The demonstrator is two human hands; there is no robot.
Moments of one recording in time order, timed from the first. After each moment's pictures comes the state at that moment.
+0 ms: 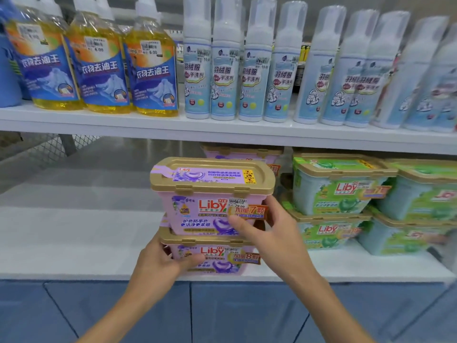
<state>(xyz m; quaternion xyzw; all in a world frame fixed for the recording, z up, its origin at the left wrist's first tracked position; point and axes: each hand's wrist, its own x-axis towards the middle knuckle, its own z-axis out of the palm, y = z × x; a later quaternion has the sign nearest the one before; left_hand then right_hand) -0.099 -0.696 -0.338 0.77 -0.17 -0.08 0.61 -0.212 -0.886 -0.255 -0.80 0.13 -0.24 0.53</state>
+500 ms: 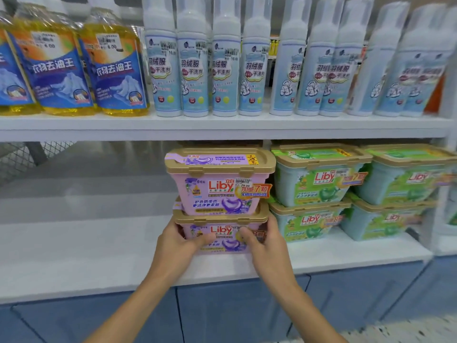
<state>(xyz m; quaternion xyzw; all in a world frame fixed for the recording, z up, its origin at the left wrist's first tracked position) -0.084 -0.763 -0.336 0.74 -0.21 -0.09 0.63 -0.203 -0.915 -0.333 -0.76 0.21 -0.32 0.53</state>
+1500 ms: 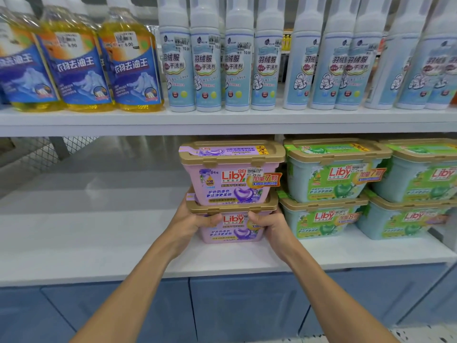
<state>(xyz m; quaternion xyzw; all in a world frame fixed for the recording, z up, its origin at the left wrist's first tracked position) -0.042 -0.771 -0.324 0.62 -0.29 -0.23 0.70 -0.156 -0.955 -0.339 -0.63 0.08 -0.20 0.75</state>
